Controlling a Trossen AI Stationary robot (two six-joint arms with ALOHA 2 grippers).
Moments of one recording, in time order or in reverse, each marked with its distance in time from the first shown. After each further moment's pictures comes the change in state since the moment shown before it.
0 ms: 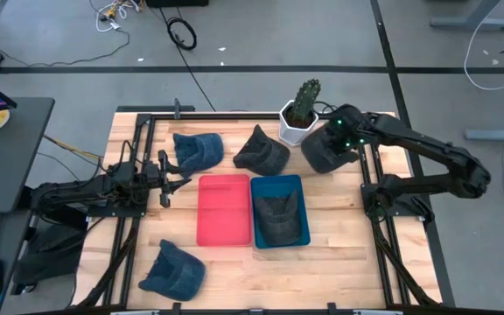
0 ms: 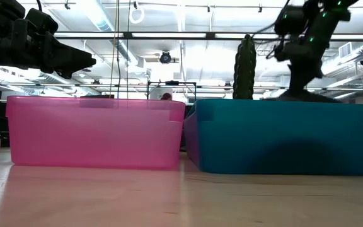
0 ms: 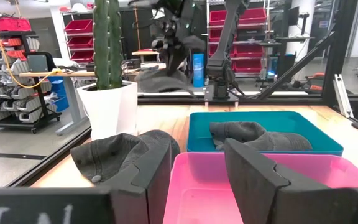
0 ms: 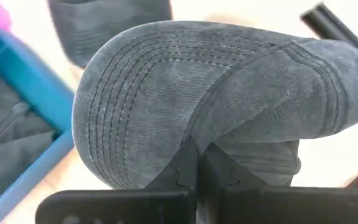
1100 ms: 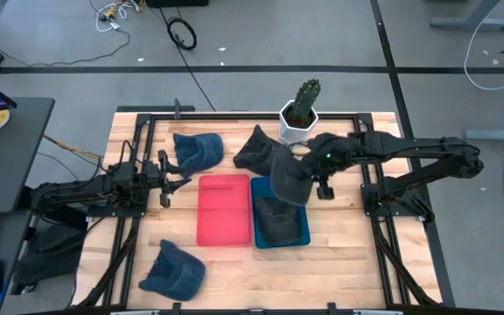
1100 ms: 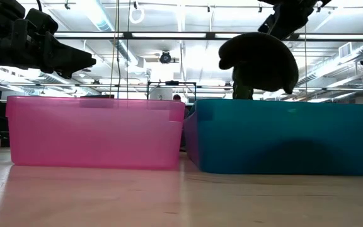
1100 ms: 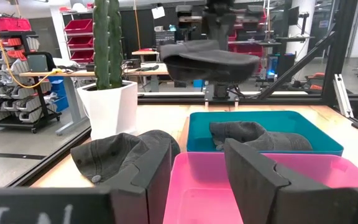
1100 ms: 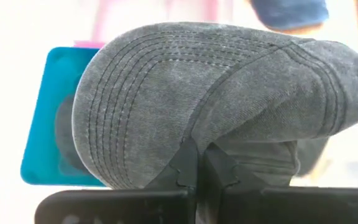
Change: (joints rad) left arm 0.000 0.000 0.000 0.000 0.000 0.000; right arm 0.541 0.109 0.205 0.102 -0.065 -0.288
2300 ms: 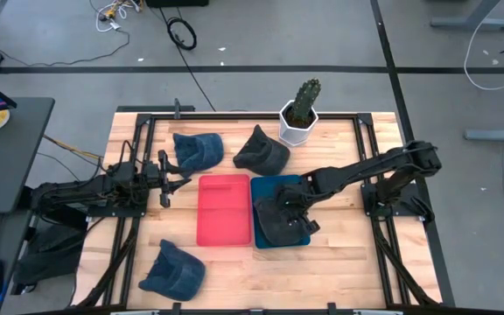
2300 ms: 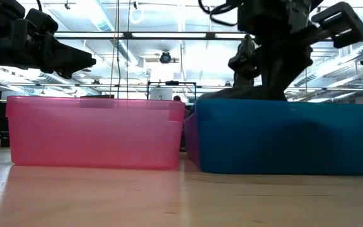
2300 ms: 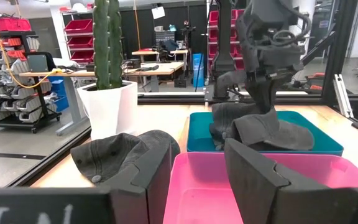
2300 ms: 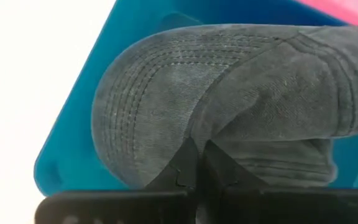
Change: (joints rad) left arm 0.000 0.000 0.000 0.000 0.000 0.000; right arm 0.230 0.438 0.000 0.145 -0.105 -0.158
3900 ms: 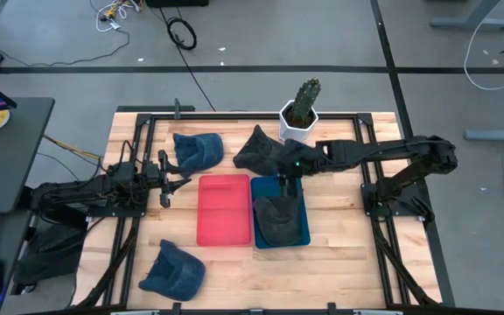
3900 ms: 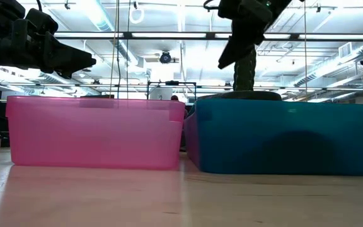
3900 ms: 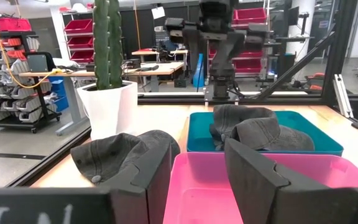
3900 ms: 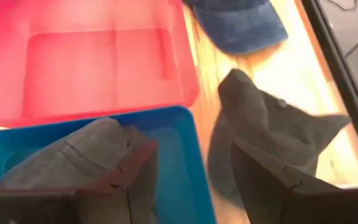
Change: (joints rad) left arm 0.000 0.000 0.000 0.000 0.000 0.000; right arm -0.190 -0.171 0.059 0.131 0.311 0.328
